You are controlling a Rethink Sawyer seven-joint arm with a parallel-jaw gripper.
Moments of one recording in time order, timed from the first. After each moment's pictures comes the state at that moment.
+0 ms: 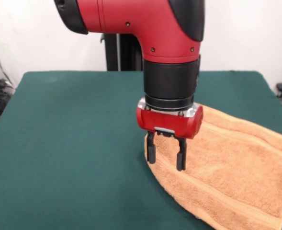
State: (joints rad) arm -0.29 -0.47 0.22 1.33 -0.26 0.51 2.22
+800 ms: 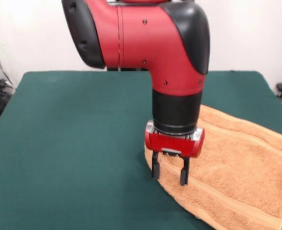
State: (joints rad) arm -0.28 -0.36 0.25 1.27 -0.42 0.51 2.22
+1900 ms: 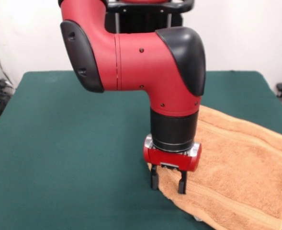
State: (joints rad) arm -0.30 -0.29 0.29 1.19 -0.45 0.58 2.22
